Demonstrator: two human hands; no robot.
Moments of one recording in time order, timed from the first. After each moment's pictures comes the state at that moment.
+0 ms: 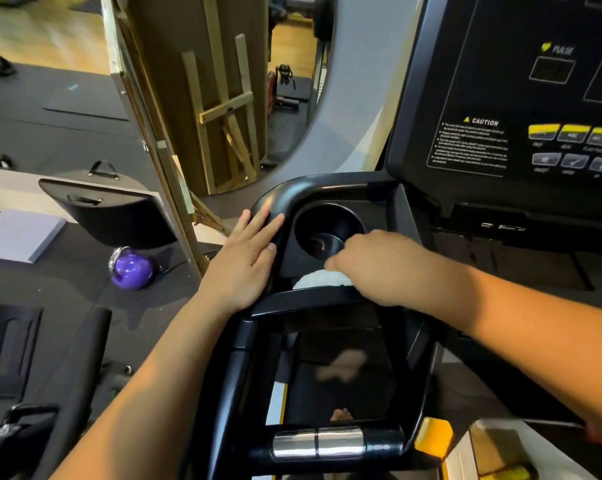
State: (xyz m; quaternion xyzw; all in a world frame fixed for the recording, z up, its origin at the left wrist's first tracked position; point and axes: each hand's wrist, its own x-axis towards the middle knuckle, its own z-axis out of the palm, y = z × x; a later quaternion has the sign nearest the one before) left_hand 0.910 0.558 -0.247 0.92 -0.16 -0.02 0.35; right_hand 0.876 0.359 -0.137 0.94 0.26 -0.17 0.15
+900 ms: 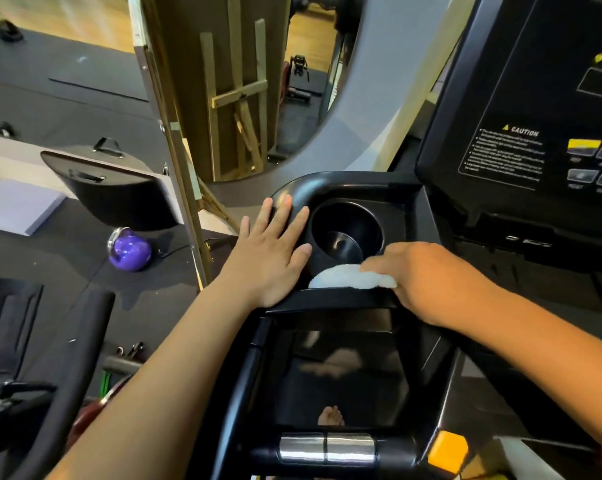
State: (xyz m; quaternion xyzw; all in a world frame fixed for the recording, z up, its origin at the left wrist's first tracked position) left_hand 0.912 0.545 -0.240 0.96 -0.17 -0.07 0.19; right_hand 0.875 0.317 -0.165 0.96 0.22 -0.15 -0.02
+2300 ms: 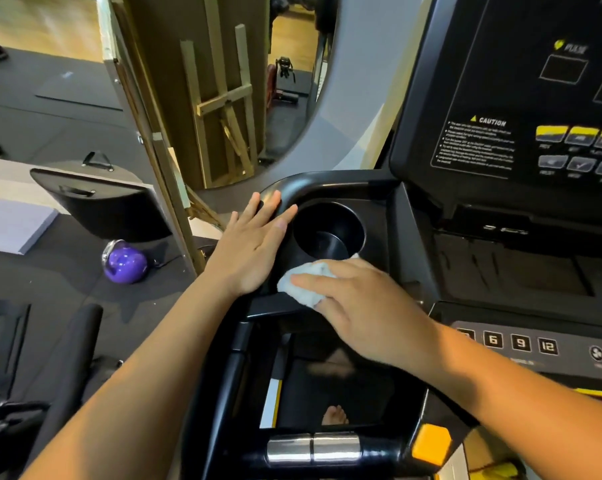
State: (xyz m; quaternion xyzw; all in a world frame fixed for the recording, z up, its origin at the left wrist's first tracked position) left_hand 0.929 0.545 -0.240 0.93 -0.17 -0.06 0.33; right_hand 0.840 0.354 -0.197 0.94 0.30 0.05 -0.13
